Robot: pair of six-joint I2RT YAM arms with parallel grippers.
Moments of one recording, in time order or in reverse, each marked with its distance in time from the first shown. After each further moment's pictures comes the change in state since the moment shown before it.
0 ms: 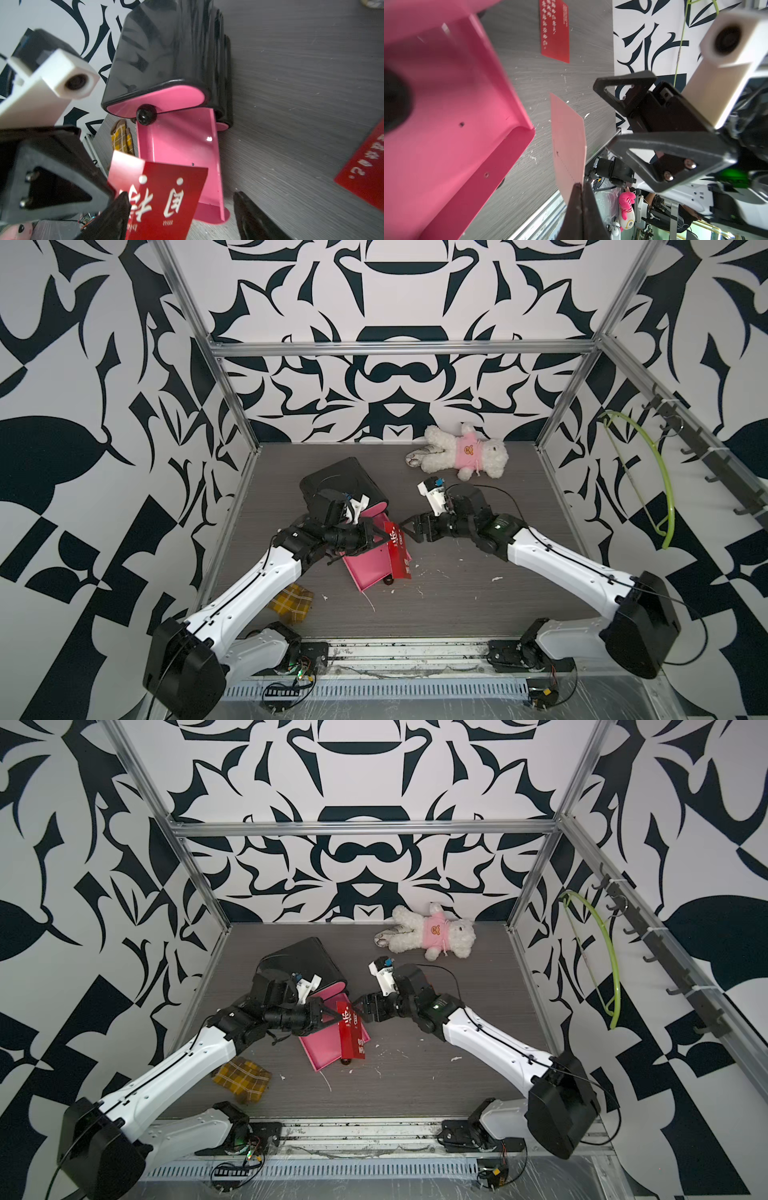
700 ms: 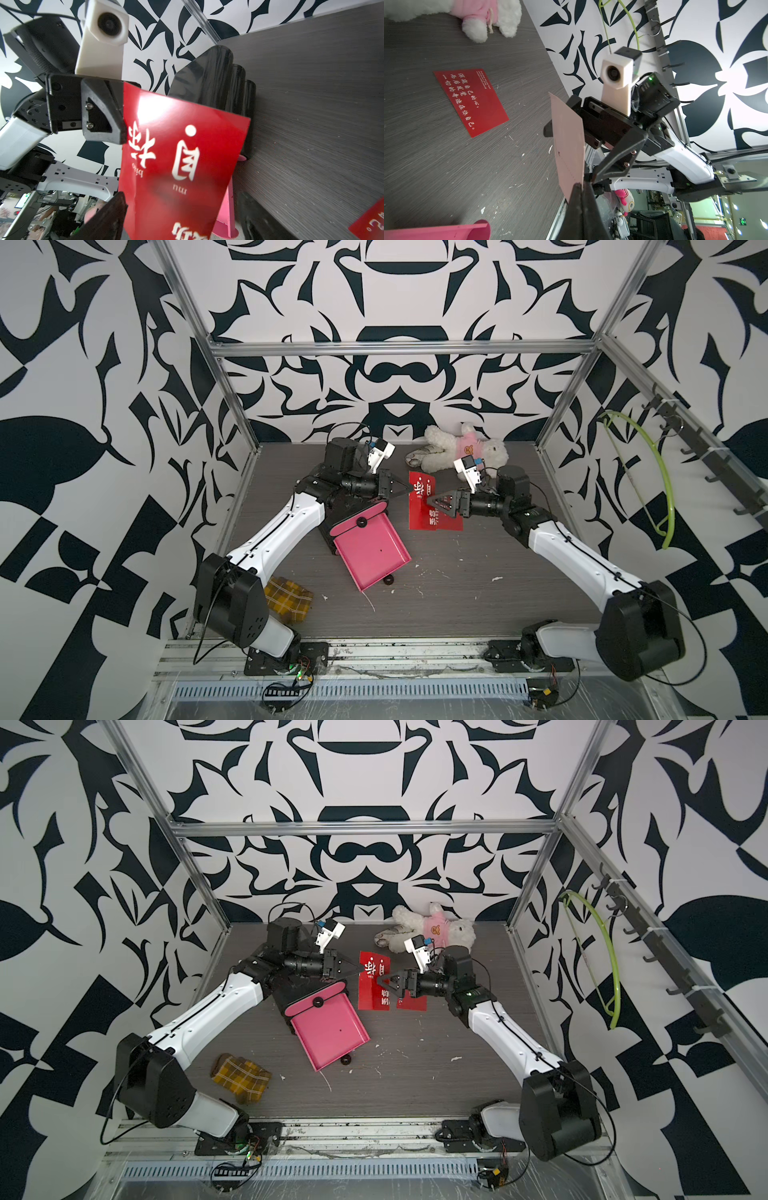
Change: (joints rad) left arm 0.066 0.364 0.424 0.136 0.330 0.201; right arm -0.345 0.032 -0.046 0.293 -0.569 0.074
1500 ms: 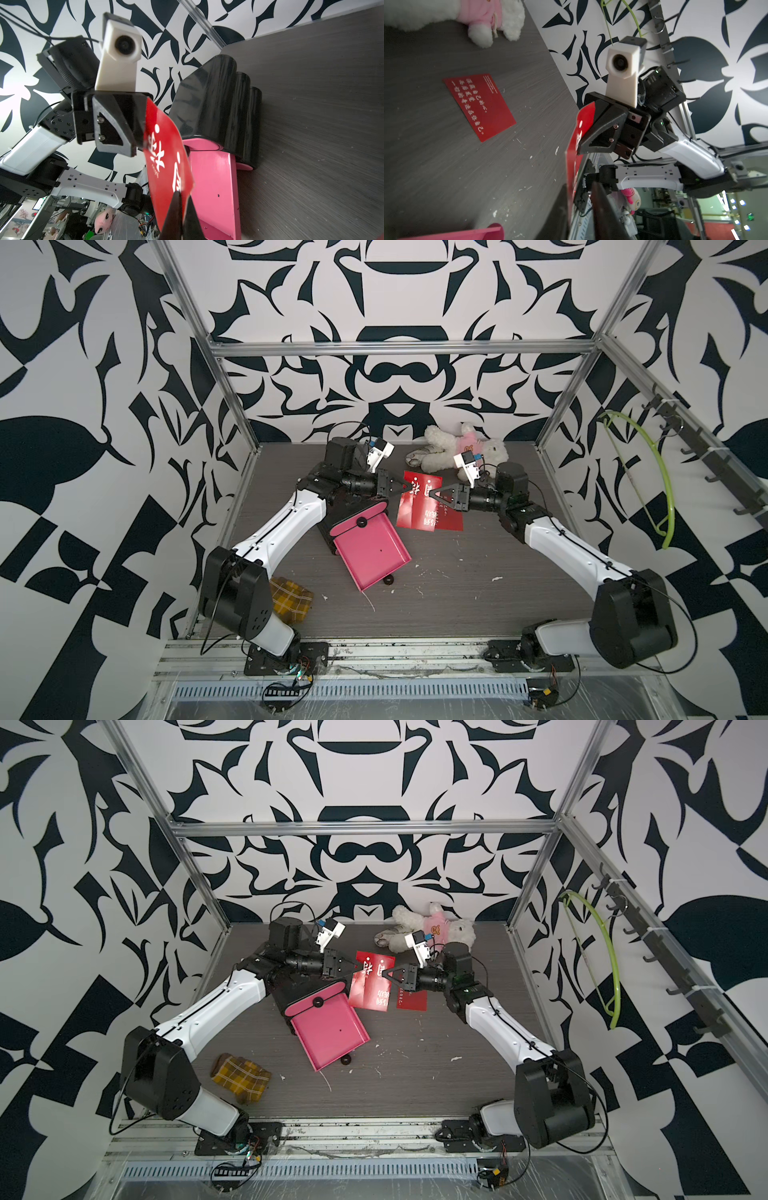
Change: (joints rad) left arm 0.019 0.045 0.006 -0.010 -0.011 0.060; right arm -0.008 0.035 0.006 0.099 -0.025 0.081
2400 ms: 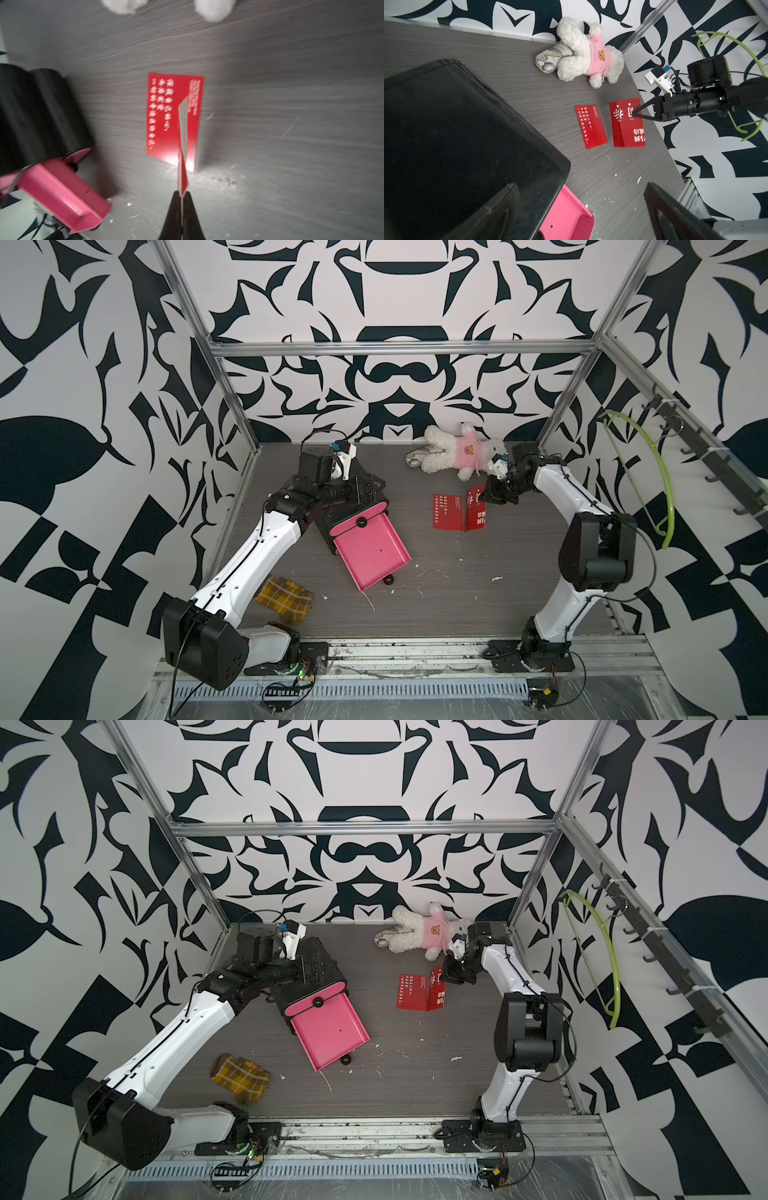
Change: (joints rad) left arm 0.059 -0.262 -0.105 -0.206 -0.576 0.202; right arm -0.309 0.479 0.599 -1.077 0.529 -0.498
